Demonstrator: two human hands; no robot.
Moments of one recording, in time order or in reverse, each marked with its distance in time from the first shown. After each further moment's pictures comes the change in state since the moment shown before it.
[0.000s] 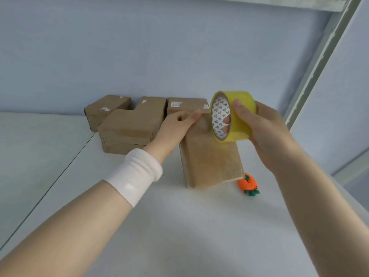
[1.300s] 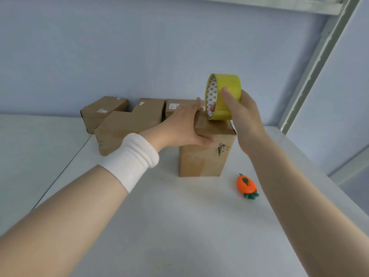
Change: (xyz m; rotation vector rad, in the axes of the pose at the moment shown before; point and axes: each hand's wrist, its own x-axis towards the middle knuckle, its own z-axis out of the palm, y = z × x) left_hand 0.014 0.019 -0.008 0.758 -0.296 0.253; right_hand 0.050 0.016 0.024 -0.107 0.193 -0.097
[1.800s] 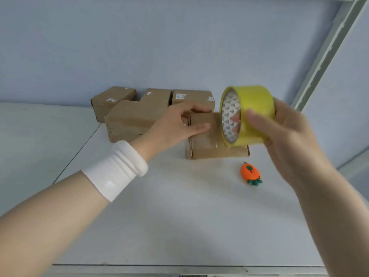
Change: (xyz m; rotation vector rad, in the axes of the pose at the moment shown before) left_hand -0.054 -0.004 0.001 -0.518 0.180 0.133; right_hand -0.090 -0.028 -0.044 0.163 -0.291 -0.097
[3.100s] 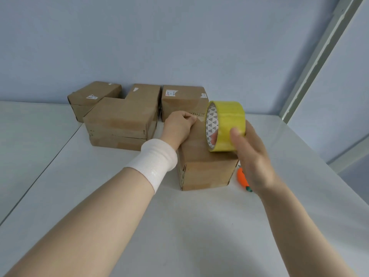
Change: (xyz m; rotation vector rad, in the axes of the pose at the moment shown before) left_hand 0.060 -0.053 0.045 0.075 0.226 -0.498; right_hand 0.018 0.082 0.000 -0.103 0.035 0.087
